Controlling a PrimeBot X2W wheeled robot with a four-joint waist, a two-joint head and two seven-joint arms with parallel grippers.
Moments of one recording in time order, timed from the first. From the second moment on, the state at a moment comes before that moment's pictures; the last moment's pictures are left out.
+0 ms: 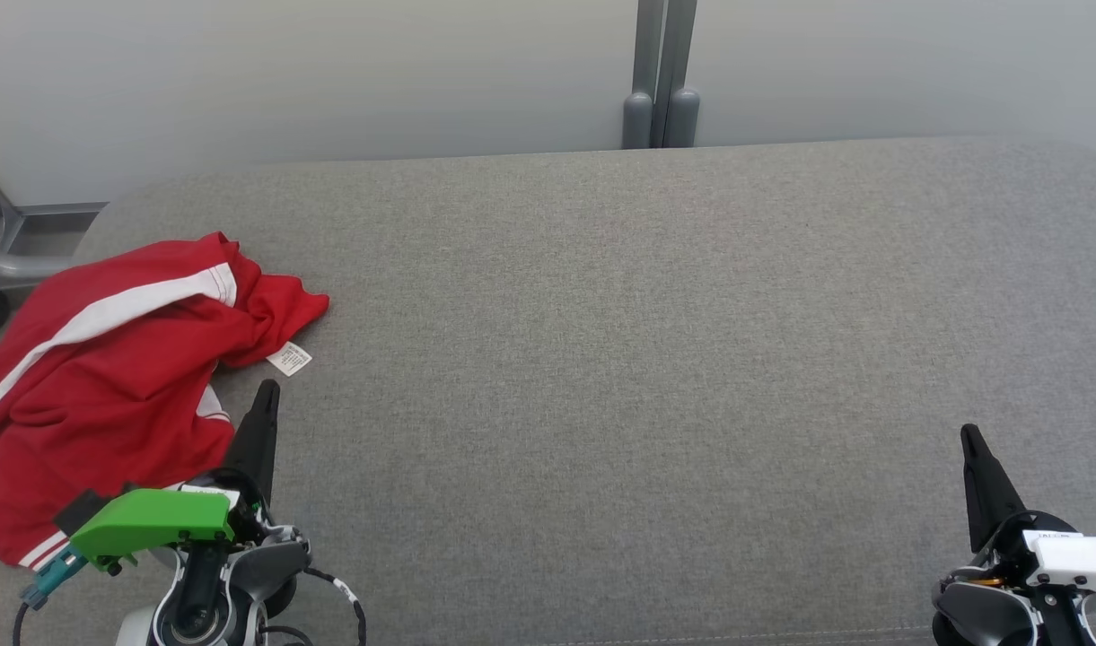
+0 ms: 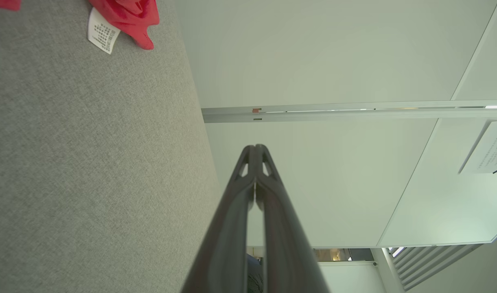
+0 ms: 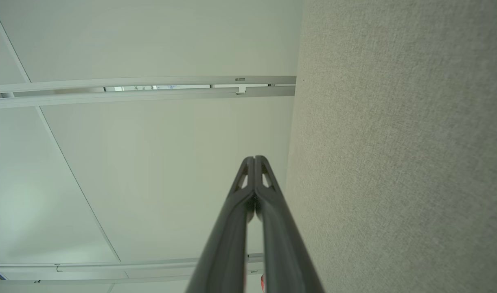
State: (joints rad) left arm -0.19 0.05 0.04 0.33 -1.62 -0.13 0.16; right arm 0.03 -0.05 -0.17 0.11 1.63 0.13 0.05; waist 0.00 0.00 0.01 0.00
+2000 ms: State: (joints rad) left arm -0.12 0.04 0.00 0.37 -1.60 -0.13 0.12; right arm 0.05 -0.03 -0.11 0.18 1.59 0.13 0.02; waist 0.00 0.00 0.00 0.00
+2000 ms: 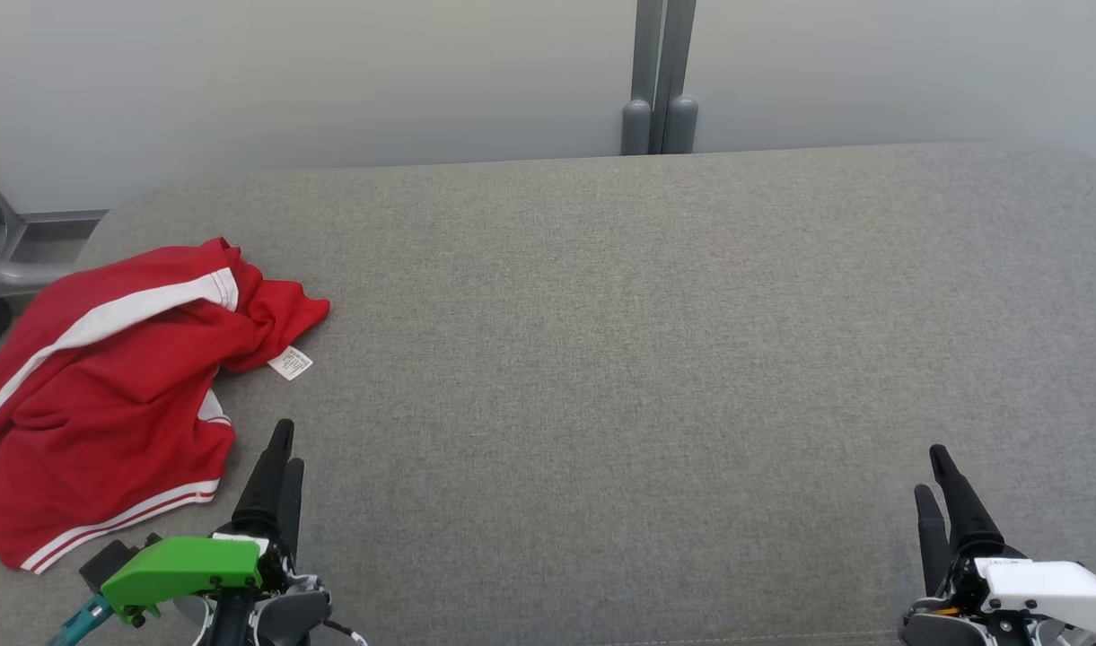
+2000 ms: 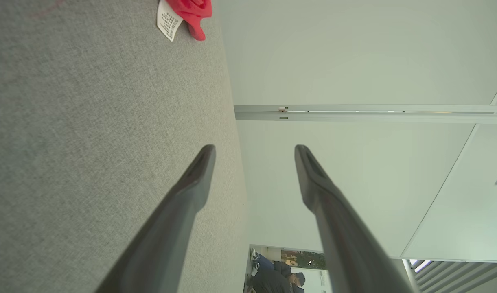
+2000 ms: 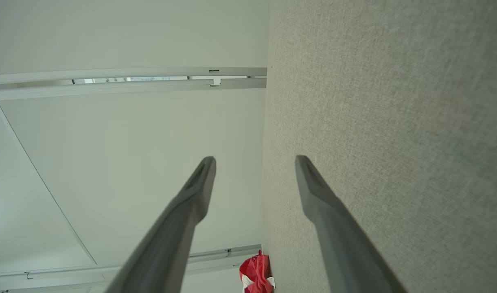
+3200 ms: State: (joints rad) left arm -0.11 0.08 -0.14 0.37 -1.11 -0.06 -0.05; right arm -0.04 -0.04 -0.04 0.29 0.96 0.13 -0.01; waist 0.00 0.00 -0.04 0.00
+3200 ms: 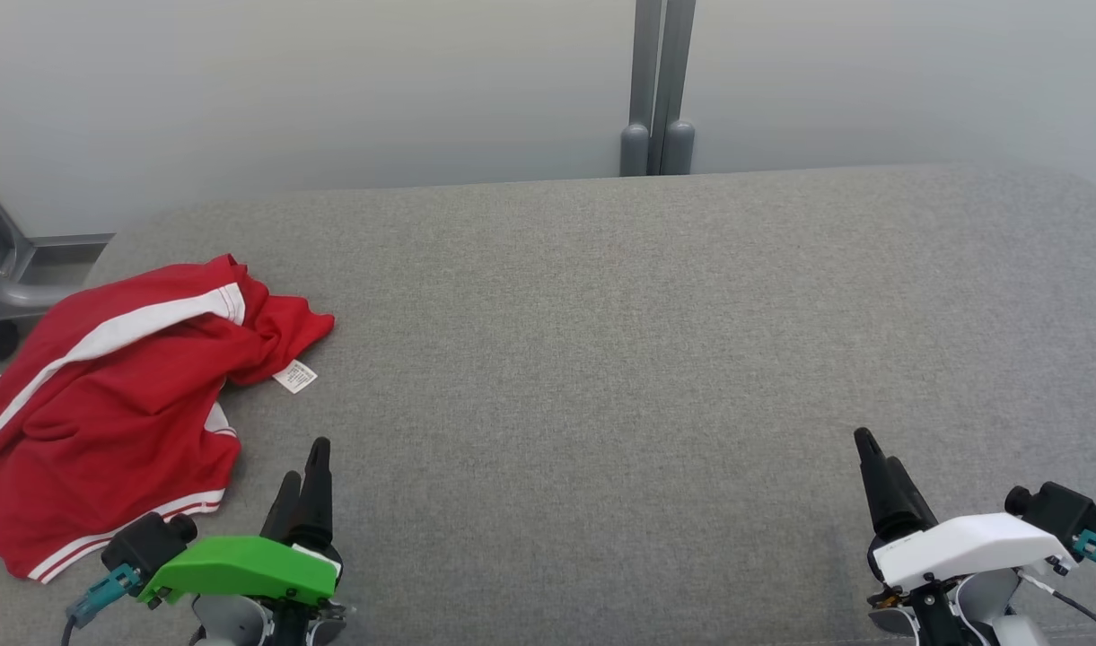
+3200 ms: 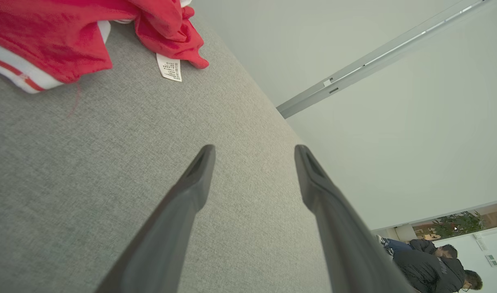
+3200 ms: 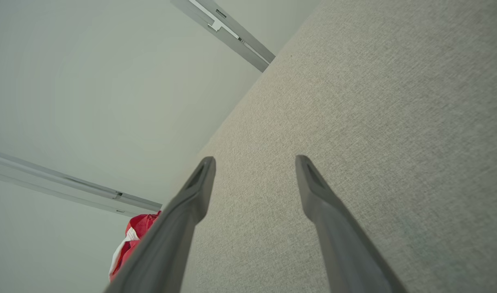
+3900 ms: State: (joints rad) left arm -0.10 0.14 -0.25 0.38 -0.80 0.01 -0.11; right arm -0.05 -0.04 -0.02 0.27 0.58 0.13 0.03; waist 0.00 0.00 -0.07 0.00
